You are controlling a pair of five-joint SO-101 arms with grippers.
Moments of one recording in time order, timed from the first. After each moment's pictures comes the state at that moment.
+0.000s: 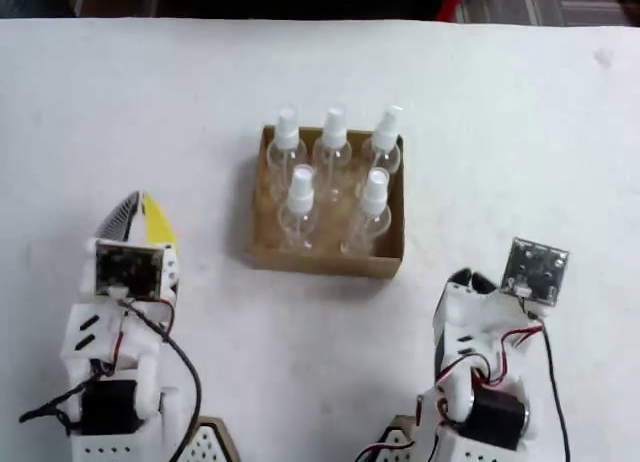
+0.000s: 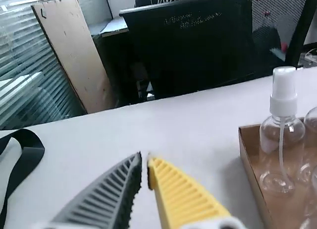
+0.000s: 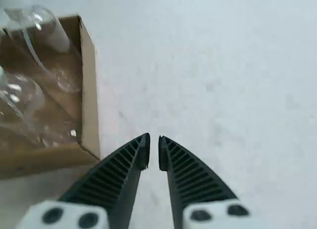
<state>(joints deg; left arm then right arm) -8.8 -104.0 83.3 42.2 -12.1 11.1 -102.8 78.1 71.6 -0.3</state>
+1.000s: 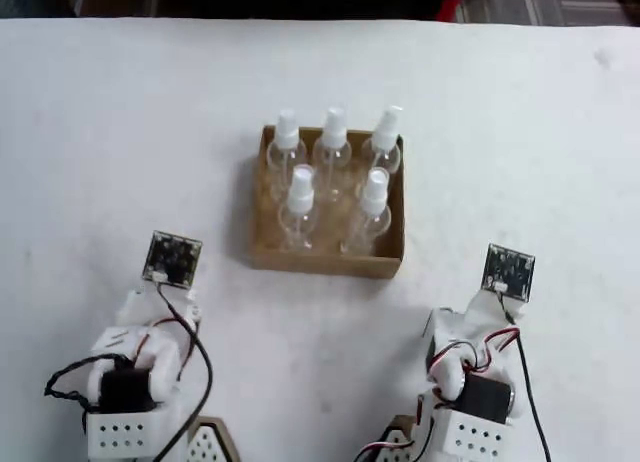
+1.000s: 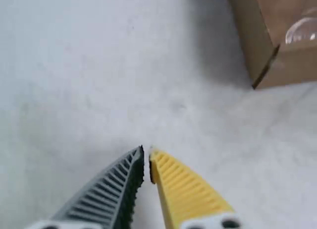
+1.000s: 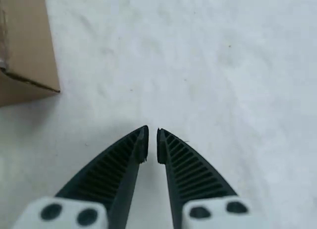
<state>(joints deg) -9.1 -103.8 97.0 67.1 -12.6 12.0 -102.9 96.4 71.7 -0.6</state>
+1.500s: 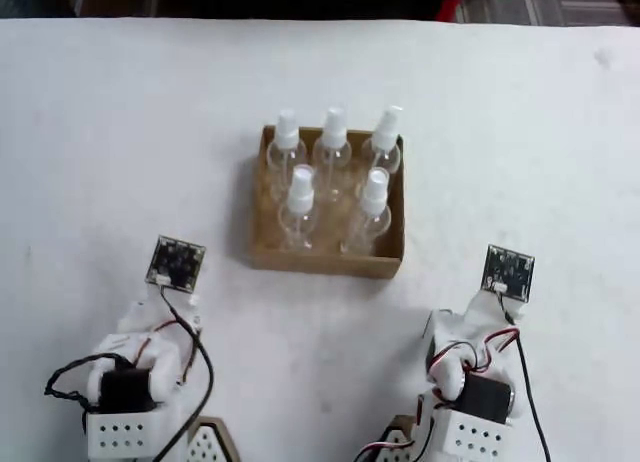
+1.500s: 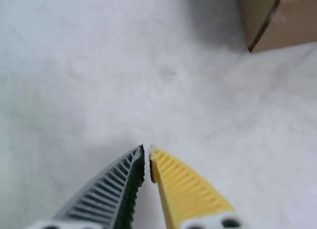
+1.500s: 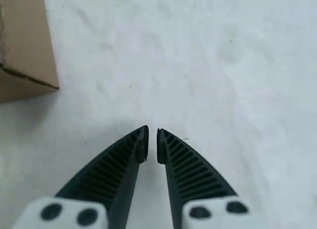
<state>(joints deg) -9.1 -103.8 97.0 73.4 -12.6 12.0 -103.1 96.4 72.4 -0.6</state>
